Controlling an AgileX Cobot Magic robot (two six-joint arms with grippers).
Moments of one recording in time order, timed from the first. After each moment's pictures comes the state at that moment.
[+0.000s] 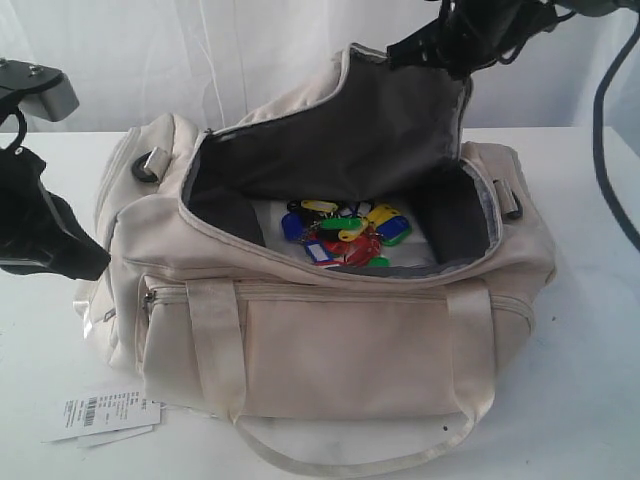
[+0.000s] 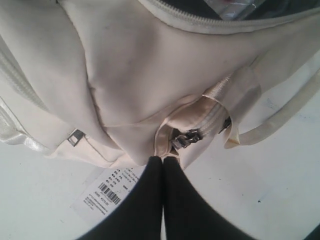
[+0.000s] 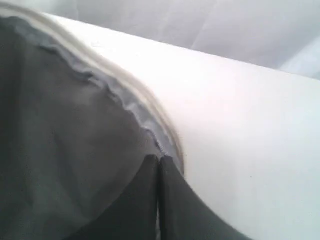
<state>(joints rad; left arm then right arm) -0.35 1.18 -0.98 -0.36 0.97 0.44 0.48 2.03 -1.95 -0.41 0.89 0.32</state>
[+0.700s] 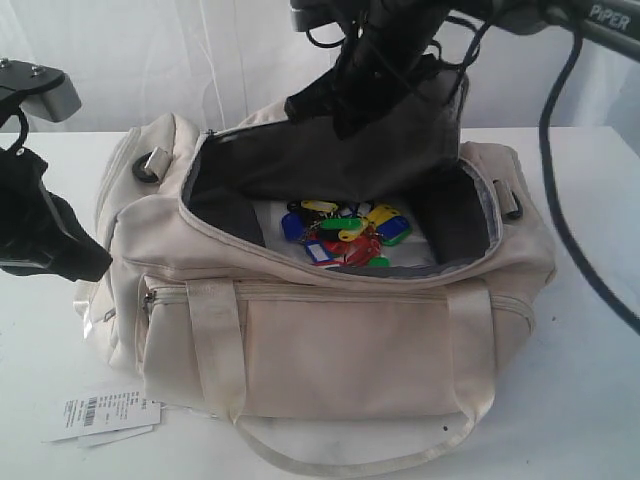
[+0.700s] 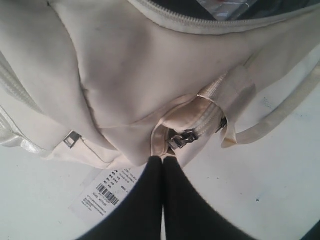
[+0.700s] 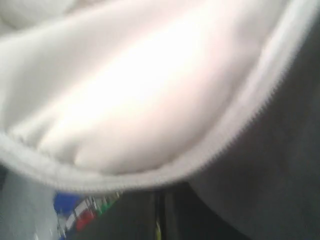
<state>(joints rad) -0.35 1.18 -0.98 -0.37 0.97 0.45 0.62 2.06 -1.96 0.03 0.97 -0.07</state>
